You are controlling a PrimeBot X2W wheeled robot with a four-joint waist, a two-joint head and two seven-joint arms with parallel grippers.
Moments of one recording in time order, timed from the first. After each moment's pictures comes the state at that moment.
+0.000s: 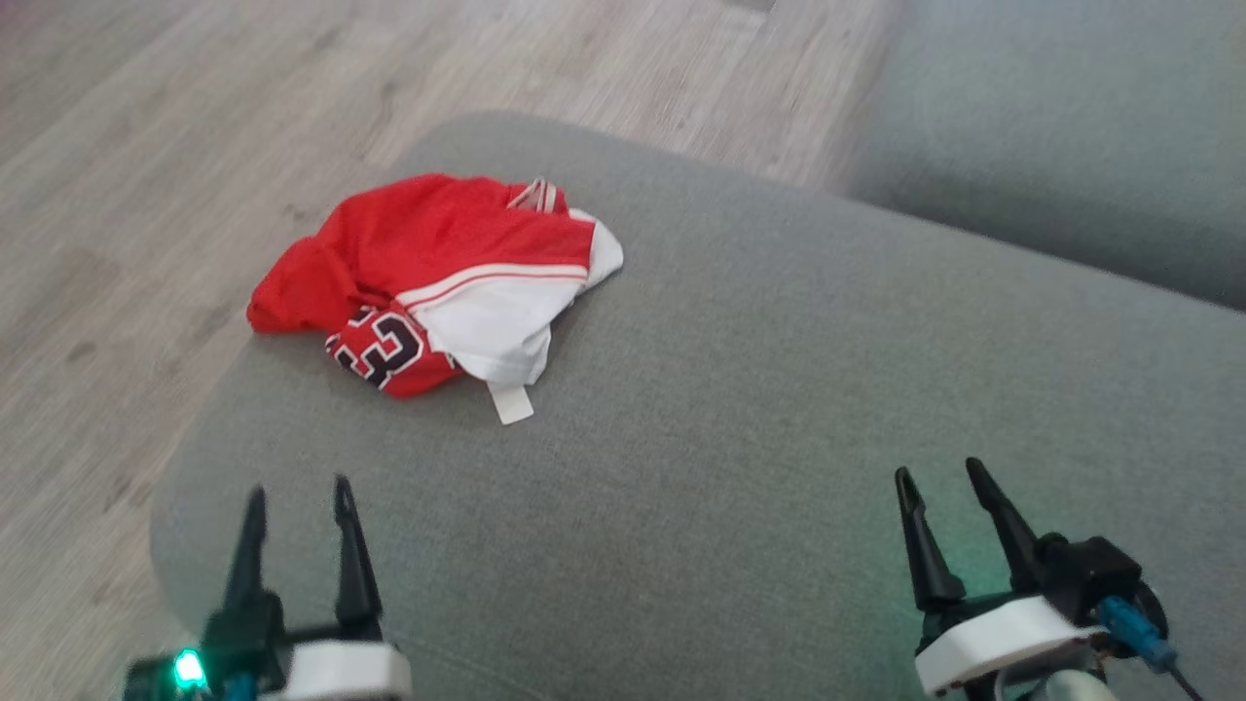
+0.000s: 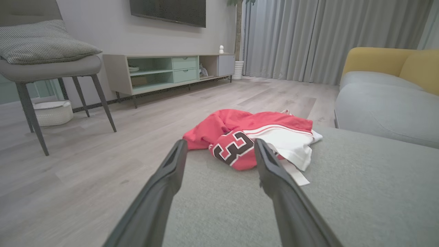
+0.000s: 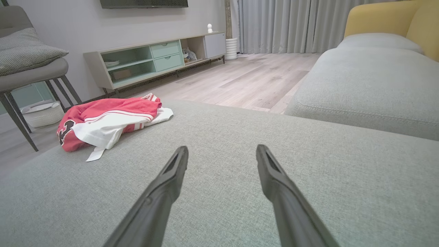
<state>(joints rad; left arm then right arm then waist) 0.07 0.05 -0.10 0.21 -0.13 0.15 -0.26 0.03 -0.07 0.12 0.33 0.16 0.13 -0.25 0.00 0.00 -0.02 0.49</state>
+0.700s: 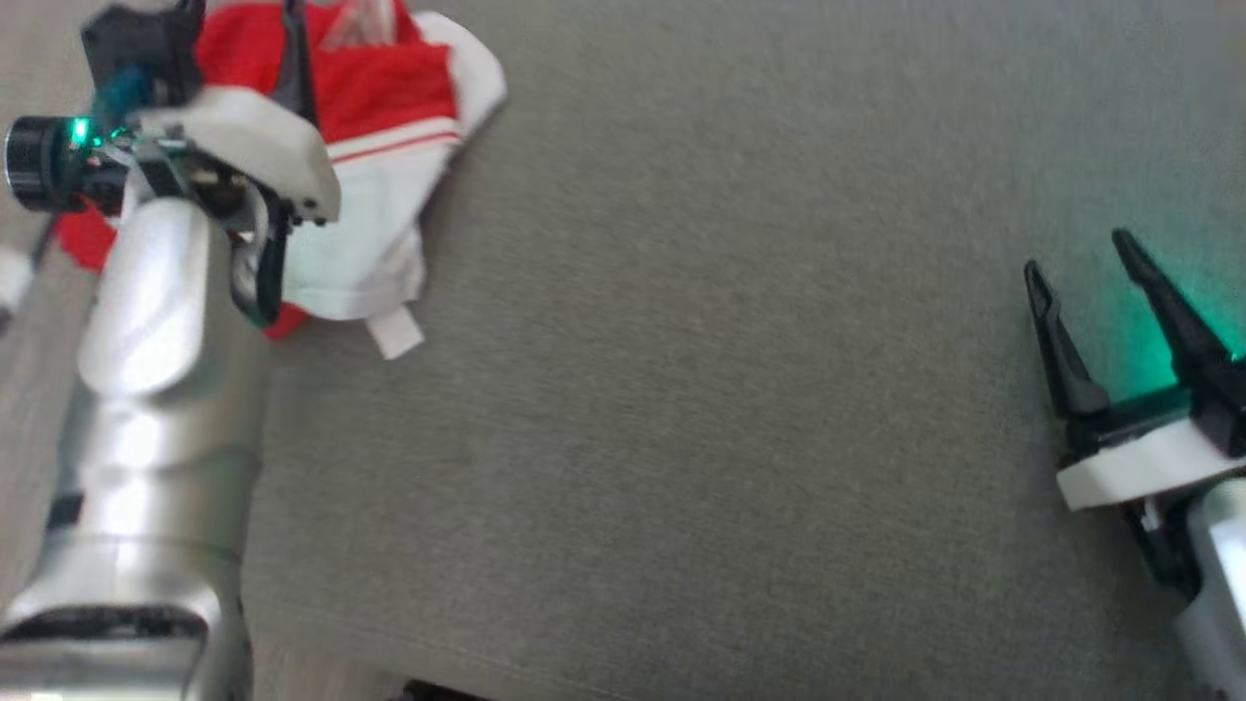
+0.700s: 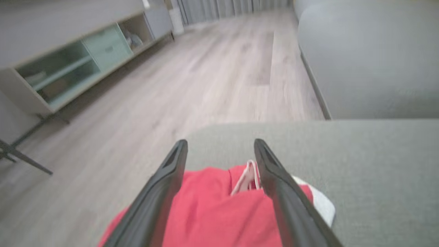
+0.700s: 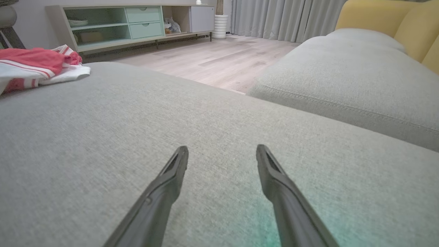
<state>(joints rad) -0.88 0.13 -0.09 0.69 -0.10 -0.03 0.06 -0.21 -0.38 0.14 0.22 0.13 0.13 -0.25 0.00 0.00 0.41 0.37</state>
